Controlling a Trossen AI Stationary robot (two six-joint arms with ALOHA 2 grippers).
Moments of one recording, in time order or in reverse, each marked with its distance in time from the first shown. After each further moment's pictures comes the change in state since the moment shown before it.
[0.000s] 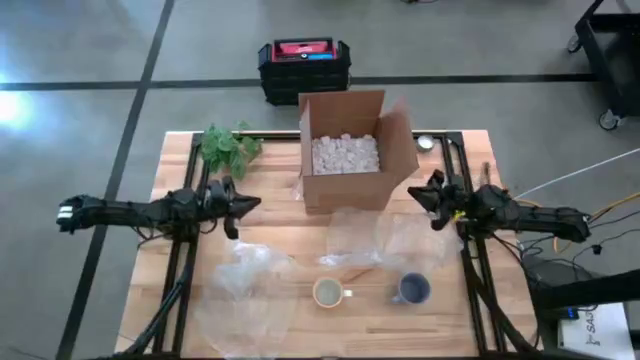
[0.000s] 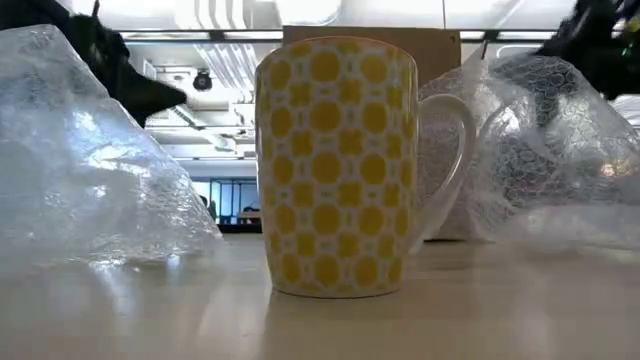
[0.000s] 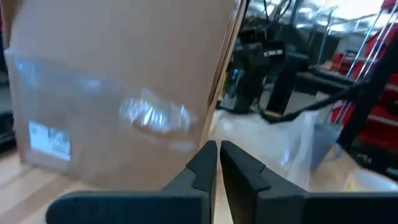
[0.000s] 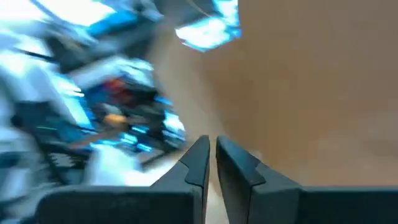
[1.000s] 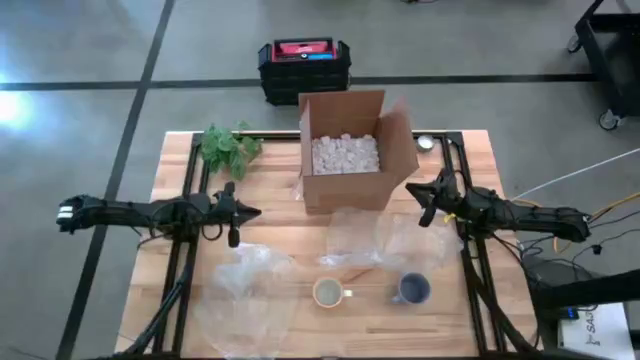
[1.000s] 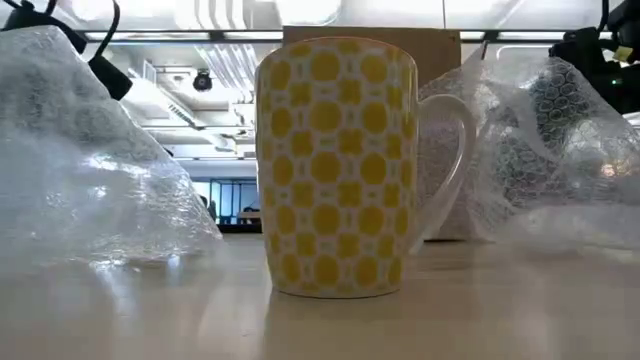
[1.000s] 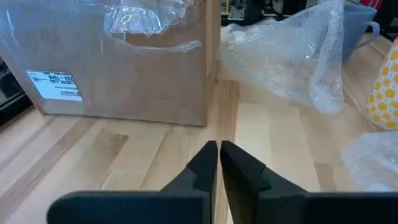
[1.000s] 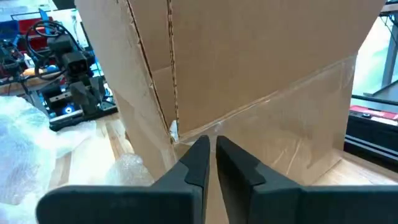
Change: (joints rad) left arm 0.000 0.000 -0.048 -0.283 0.021 0.197; right arm 0.000 -0.018 -0.012 -0.279 0.310 -0.162
